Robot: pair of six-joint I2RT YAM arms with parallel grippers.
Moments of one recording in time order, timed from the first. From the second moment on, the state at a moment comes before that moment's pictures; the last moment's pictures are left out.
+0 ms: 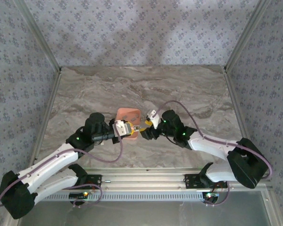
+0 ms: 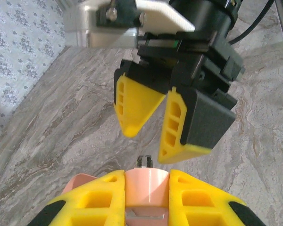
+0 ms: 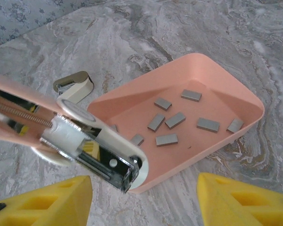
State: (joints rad) left arm -0.72 0.88 0.56 -0.08 0.43 0.54; right arm 0.77 1.31 0.60 0.22 -0.30 0.01
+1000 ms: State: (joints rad) left arm -0.72 0.88 0.56 -0.08 0.44 0.54; right arm 0.82 1.16 0.54 0.20 -0.23 -0.41
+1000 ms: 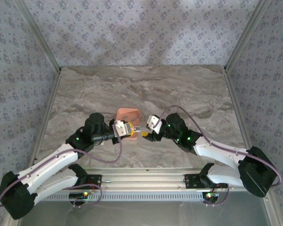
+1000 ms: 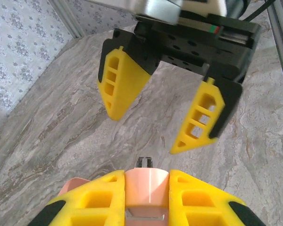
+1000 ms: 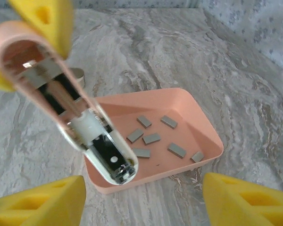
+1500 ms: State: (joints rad) left arm -0.72 0.88 0.56 -0.08 0.49 0.54; right arm 0.87 1.27 0.67 0.16 -0.30 -0.65
